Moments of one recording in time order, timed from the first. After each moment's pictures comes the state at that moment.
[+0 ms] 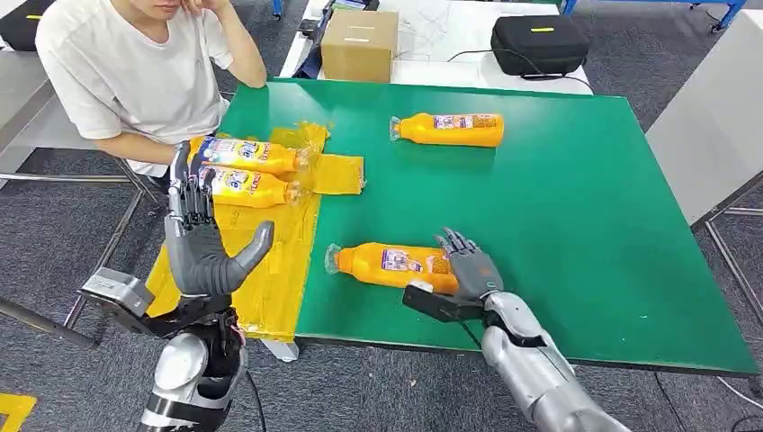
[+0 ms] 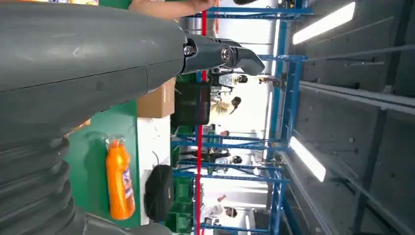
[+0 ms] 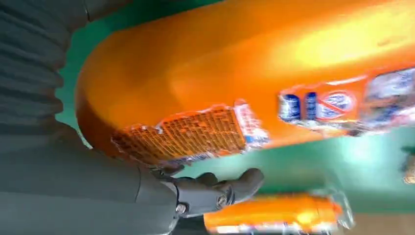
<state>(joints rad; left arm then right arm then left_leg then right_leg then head) -0.10 -0.19 -0.27 -1.63 0.08 0.20 -0.55 -0.52 -0.02 0.48 -0.67 1.05 -0.14 -0.17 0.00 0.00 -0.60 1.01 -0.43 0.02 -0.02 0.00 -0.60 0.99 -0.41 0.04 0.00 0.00</state>
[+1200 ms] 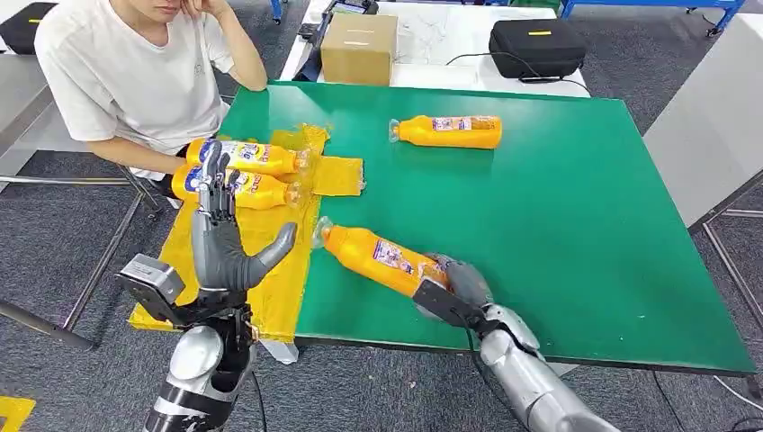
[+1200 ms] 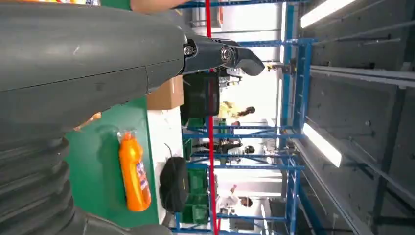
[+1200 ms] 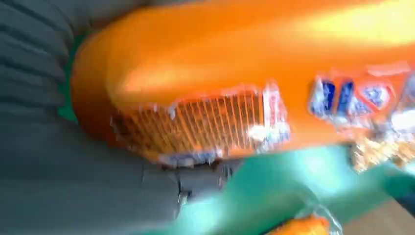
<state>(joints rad) -0.13 -0.17 -0.32 -1.55 0.05 0.22 -0.54 -0.45 0.02 0.44 -0.63 0.54 -0.16 -0.49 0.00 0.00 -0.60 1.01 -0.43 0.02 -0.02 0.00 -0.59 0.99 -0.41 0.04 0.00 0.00</state>
